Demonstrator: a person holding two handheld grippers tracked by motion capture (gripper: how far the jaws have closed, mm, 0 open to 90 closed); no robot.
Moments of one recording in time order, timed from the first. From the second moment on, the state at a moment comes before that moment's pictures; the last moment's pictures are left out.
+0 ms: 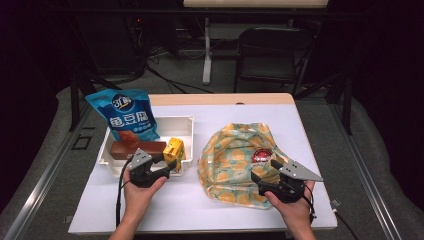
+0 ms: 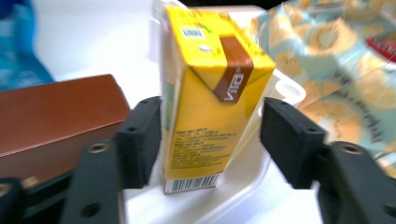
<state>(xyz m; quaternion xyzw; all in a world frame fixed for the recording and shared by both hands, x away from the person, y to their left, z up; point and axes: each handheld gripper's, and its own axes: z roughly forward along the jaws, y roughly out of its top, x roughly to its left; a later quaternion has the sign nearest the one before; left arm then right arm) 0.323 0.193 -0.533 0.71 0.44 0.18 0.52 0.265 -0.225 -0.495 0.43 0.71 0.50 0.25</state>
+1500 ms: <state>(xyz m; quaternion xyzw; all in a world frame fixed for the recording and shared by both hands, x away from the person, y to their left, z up) 0.352 0.171 -0.543 0.72 0.51 0.14 0.45 0.268 -0.221 -0.499 0.44 0.71 0.49 0.24</state>
